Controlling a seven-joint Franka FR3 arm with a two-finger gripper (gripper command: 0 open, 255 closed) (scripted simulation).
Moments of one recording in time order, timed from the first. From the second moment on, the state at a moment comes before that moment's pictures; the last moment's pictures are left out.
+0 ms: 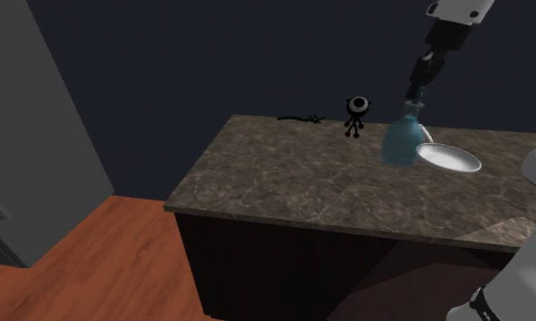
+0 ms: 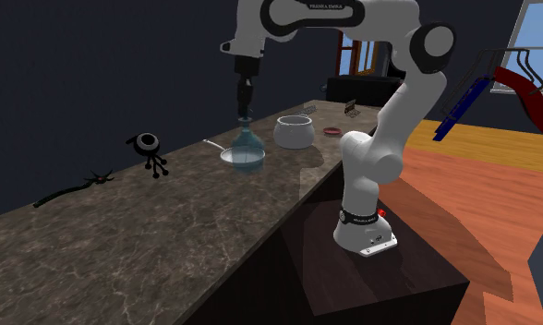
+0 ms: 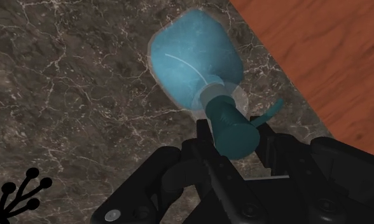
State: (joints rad) arm -0.02 -0.62 -0.33 -2.19 -0.06 1.73 -0.34
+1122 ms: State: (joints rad) arm 0.00 -0.54 -0.31 -1.90 -0.04 1.51 -0.33
